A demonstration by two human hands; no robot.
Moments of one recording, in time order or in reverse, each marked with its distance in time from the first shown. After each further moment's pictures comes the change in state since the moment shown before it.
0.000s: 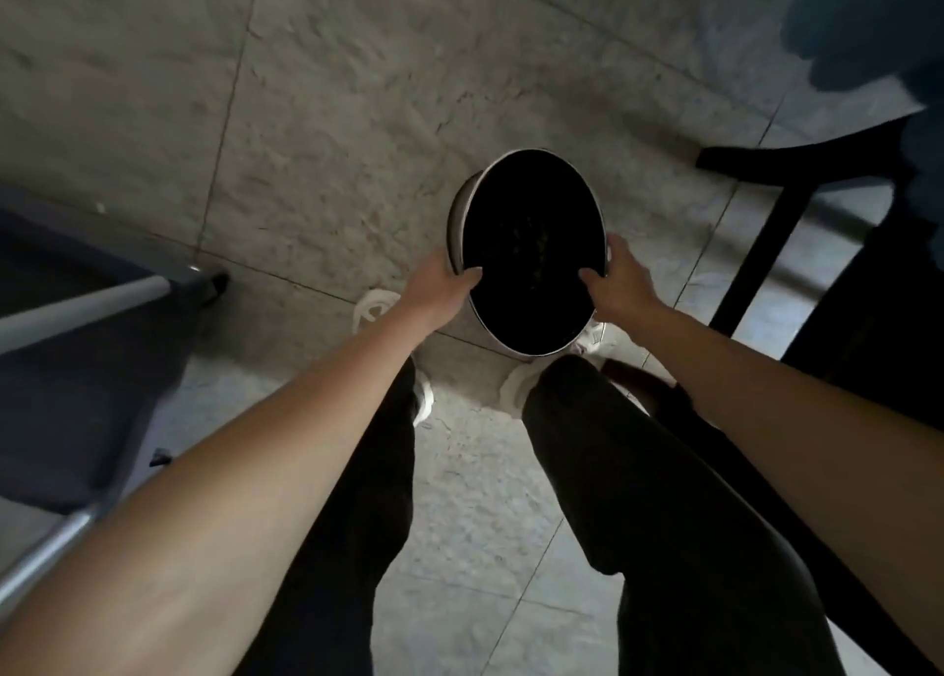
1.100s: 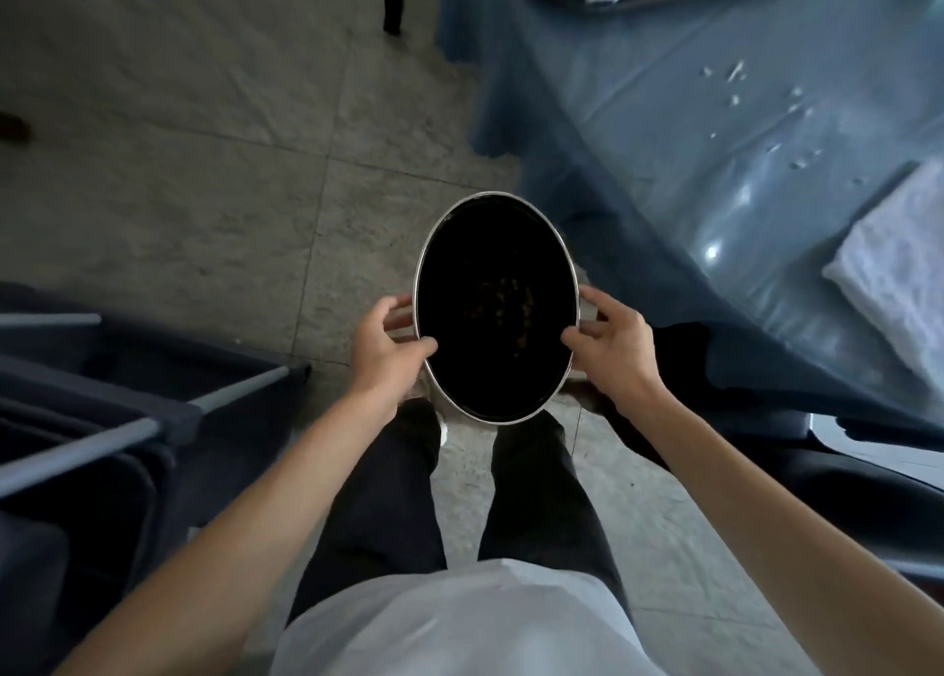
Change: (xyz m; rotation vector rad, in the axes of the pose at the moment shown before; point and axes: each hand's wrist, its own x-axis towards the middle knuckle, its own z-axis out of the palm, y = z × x) left_hand -0.382 0.200 -0.075 -0.241 0.295 0.216; right_hand -0.390 -0.081 -0.208 0.523 0.226 -0.207
